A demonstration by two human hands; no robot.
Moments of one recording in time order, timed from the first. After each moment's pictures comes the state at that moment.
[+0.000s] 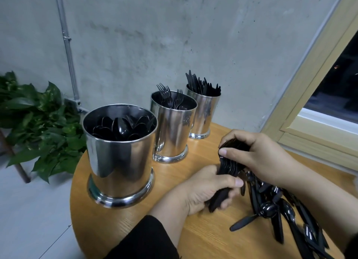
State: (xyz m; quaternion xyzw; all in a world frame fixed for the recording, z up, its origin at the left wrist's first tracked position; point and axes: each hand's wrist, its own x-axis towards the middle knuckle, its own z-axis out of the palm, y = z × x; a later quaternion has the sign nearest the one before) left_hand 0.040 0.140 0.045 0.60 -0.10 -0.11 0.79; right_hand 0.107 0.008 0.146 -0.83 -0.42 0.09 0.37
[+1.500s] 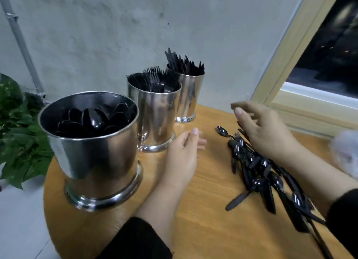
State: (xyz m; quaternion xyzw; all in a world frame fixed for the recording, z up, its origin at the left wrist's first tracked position) left_hand 0.059 0.157 0.034 0.67 0.12 0.20 0.70; right_hand 0.148 -0.009 0.119 -0.90 -0.30 -0.15 0.29
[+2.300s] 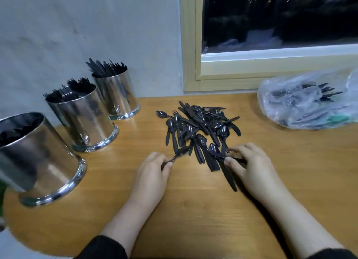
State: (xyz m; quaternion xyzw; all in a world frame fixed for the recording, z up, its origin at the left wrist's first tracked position) left_hand 0.001 0.039 0.000 0.95 0.03 0.15 0.28; right_hand 0.036 -0.226 0.003 -0.94 -0.10 -0.15 0.30
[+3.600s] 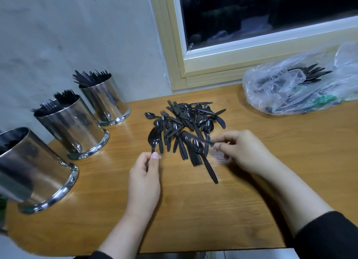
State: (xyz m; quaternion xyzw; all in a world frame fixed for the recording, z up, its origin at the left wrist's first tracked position) left_hand -0.028 -0.022 0.018 0.82 0.09 0.23 0.52; right_hand 0.046 -0.259 0.042 -0.85 -0.12 0.02 0.51
